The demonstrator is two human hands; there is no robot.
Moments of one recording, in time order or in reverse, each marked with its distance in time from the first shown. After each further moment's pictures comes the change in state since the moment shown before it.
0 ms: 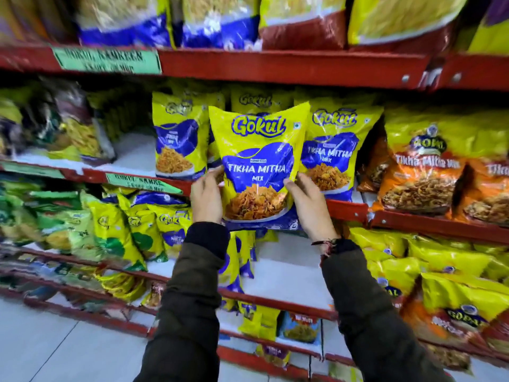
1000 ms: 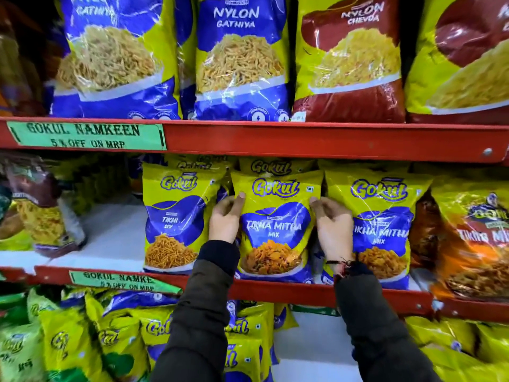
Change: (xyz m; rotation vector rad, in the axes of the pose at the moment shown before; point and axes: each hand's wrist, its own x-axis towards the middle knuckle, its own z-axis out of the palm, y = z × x) left_hand 0.196 -0.001 0.057 -0.105 -0.285 0.101; right_hand 0.169 0.000 0.053 0.074 0.457 -0.092
